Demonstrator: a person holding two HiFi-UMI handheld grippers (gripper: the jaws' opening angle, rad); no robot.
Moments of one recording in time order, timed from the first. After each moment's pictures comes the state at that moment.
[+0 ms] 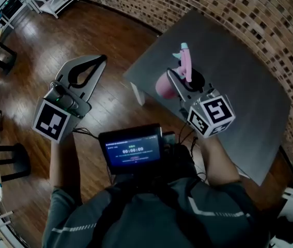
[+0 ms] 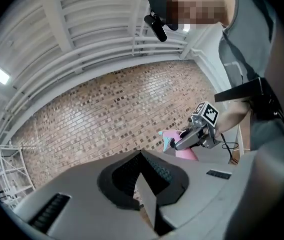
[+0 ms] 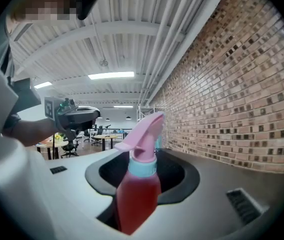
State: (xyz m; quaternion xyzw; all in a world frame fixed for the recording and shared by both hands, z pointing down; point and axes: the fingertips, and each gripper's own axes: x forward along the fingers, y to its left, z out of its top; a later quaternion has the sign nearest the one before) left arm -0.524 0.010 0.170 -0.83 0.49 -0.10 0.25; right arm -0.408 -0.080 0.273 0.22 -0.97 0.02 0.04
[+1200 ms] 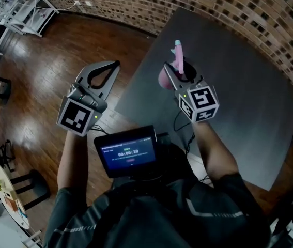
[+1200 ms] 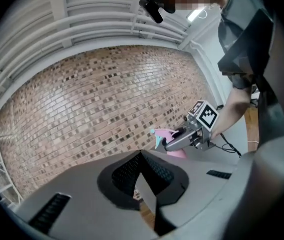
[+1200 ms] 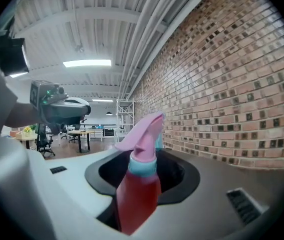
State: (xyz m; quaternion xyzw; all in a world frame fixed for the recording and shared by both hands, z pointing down) left arm -0.528 -0.247 0.261 -0.87 0.43 -0.16 0.20; right arm -0.429 -0.327 0.364 0.33 -0.94 0.04 0.05
